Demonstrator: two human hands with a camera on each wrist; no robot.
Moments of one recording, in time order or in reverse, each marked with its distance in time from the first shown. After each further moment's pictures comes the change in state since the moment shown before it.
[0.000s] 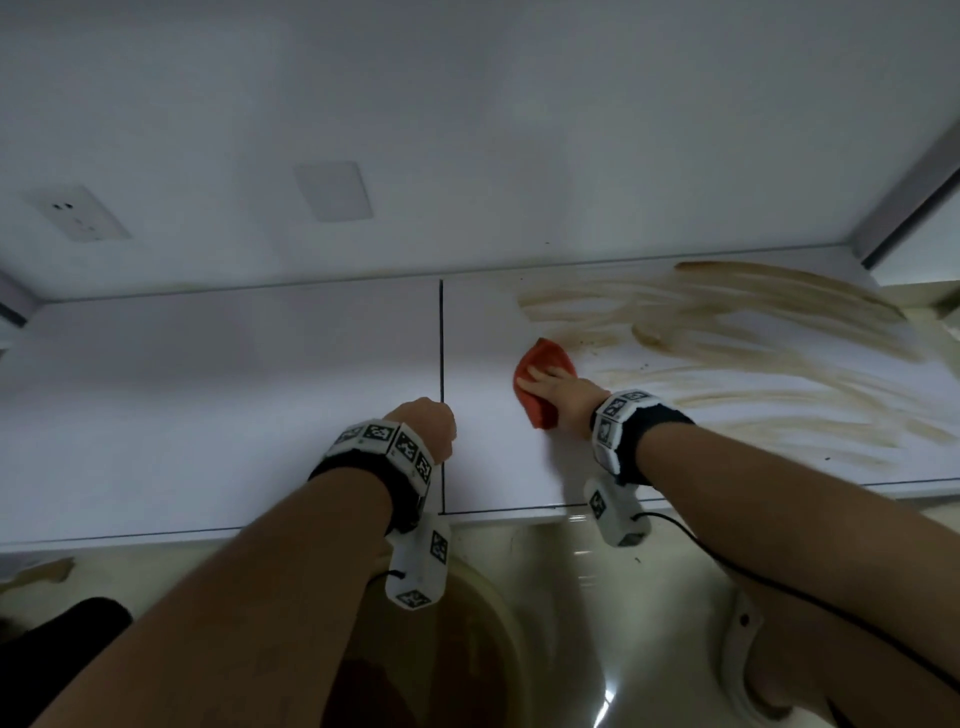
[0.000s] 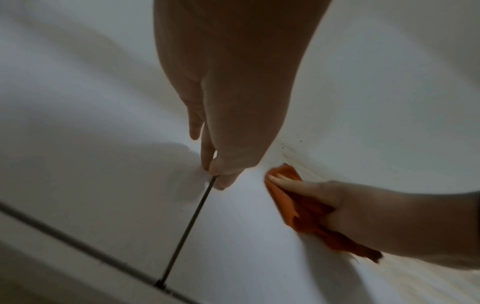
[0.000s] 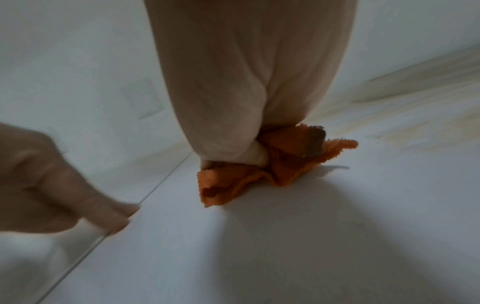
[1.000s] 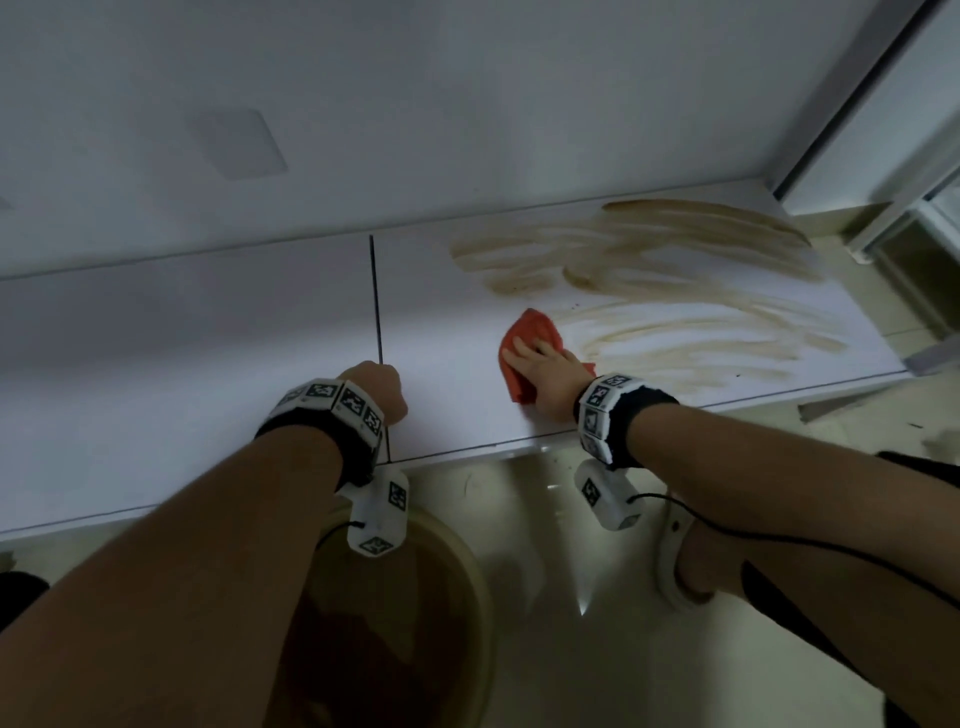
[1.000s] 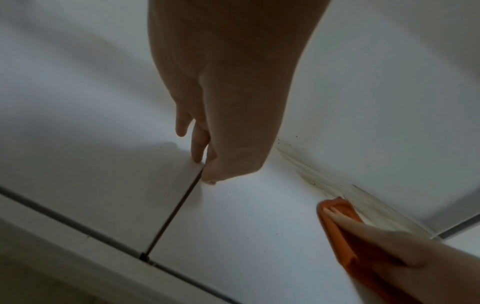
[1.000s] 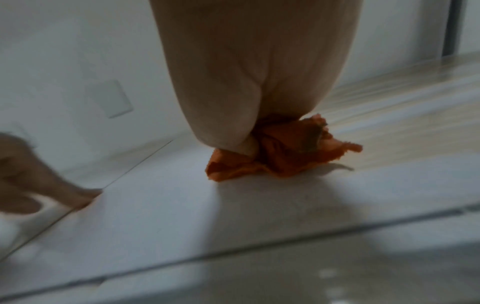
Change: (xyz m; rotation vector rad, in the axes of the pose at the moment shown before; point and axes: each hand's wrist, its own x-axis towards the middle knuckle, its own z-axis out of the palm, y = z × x) left_hand -0.004 0.021 0.001 0.046 -0.069 -0.067; right_hand -0.063 0.018 0.036 0.049 0.011 0.116
